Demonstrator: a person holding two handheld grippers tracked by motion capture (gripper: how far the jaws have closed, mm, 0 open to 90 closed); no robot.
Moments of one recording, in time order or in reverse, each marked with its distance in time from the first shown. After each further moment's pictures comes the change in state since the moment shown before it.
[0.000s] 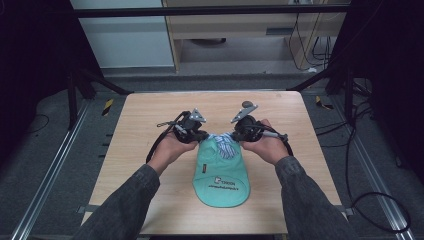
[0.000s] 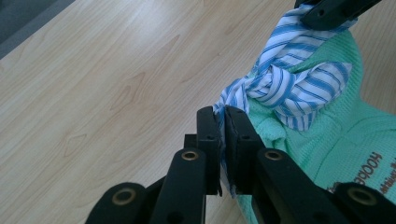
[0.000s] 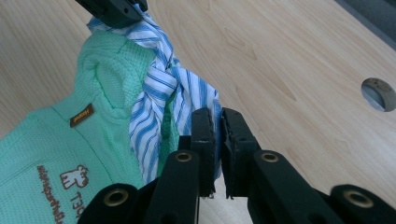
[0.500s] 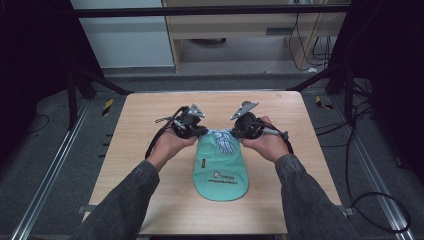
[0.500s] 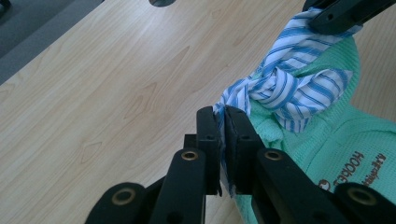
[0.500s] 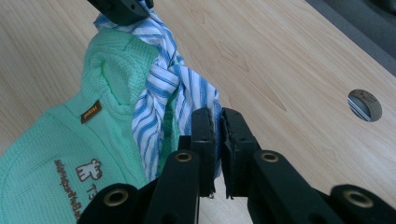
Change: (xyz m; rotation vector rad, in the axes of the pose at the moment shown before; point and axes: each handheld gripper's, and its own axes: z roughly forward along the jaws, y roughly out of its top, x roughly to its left) left arm 0.007 0.008 -0.006 -0.021 0.012 -0.002; right arm -0.002 0.007 -0.007 -0.023 -0.013 -0.007
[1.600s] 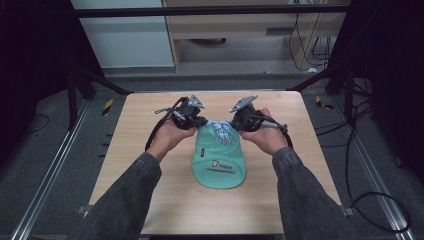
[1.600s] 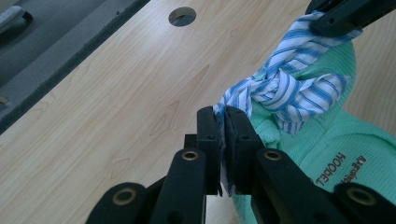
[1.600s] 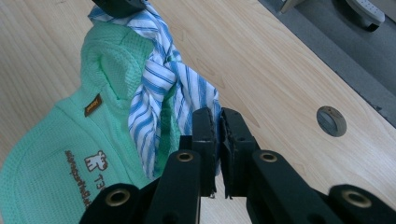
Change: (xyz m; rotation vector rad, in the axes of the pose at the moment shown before) left arm 0.015 0.019 -0.005 -0.024 0.048 0.021; right arm -0.012 0.016 -0.002 -0.025 -0.061 -0.026
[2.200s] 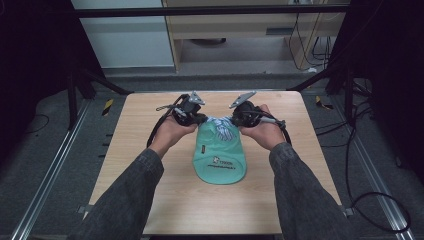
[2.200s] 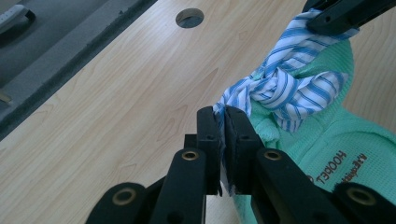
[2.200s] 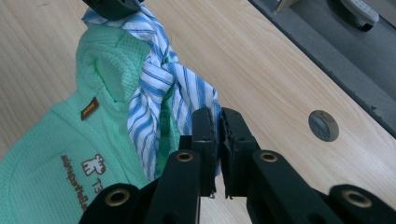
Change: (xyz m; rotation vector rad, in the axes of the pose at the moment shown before) left arm 0.010 0.003 0.008 0.007 0.003 -0.009; right arm -0.010 0.006 0.011 0.000 -0.016 0.004
